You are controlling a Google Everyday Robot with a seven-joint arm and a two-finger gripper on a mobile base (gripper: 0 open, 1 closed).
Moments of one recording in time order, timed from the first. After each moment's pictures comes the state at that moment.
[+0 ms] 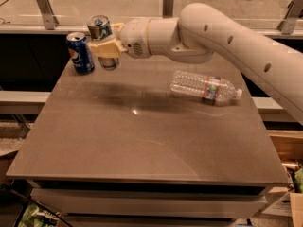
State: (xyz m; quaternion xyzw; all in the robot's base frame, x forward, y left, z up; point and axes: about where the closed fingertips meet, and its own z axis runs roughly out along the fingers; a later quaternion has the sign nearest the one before) arm 0.628 0.127 0.958 -0.50 0.57 0.36 0.54
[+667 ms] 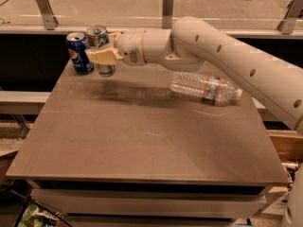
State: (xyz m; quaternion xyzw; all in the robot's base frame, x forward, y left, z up) arm 0.638 0.146 0.929 -0.49 0.58 0.38 0.53
